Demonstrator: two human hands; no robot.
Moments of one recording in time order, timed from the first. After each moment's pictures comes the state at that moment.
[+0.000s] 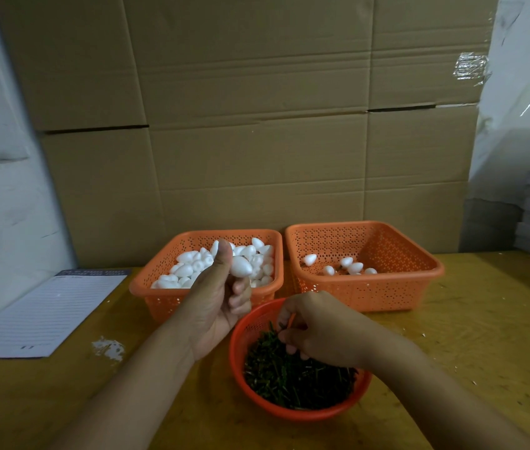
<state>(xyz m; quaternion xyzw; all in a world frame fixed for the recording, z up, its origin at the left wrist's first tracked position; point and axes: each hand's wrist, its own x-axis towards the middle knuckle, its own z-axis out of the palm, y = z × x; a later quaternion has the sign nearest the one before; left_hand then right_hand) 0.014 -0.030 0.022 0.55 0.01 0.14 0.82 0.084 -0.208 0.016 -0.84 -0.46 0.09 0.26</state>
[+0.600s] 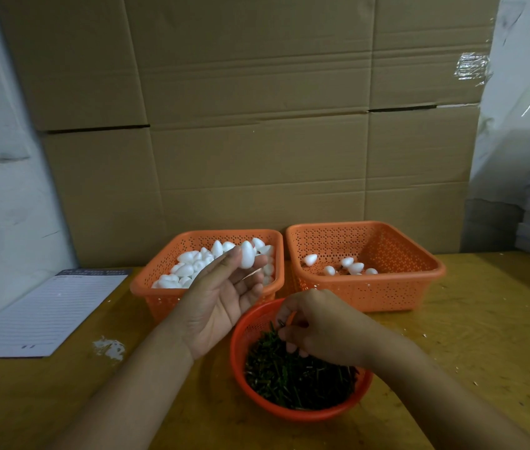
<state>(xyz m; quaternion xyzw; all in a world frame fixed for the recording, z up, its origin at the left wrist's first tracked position) 0.013 -0.028 0.022 0.50 -0.03 0.13 0.86 0.082 -0.208 0.020 -0.84 -0.46 0.08 0.28</state>
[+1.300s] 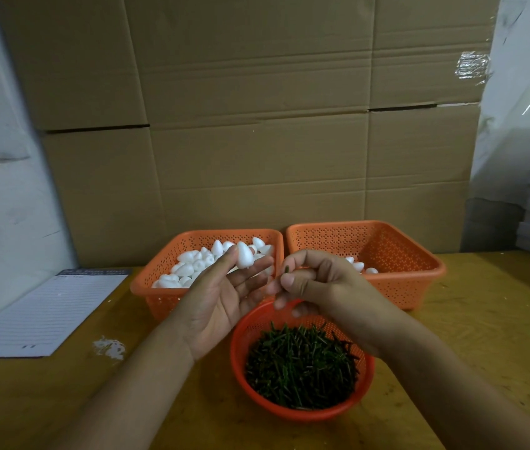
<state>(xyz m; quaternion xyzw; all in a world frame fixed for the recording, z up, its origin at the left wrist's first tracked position) 0.014 -0.028 0.023 0.51 -0.02 0.10 0.85 0.074 -0.215 0.042 -0.59 -0.41 0.22 0.66</state>
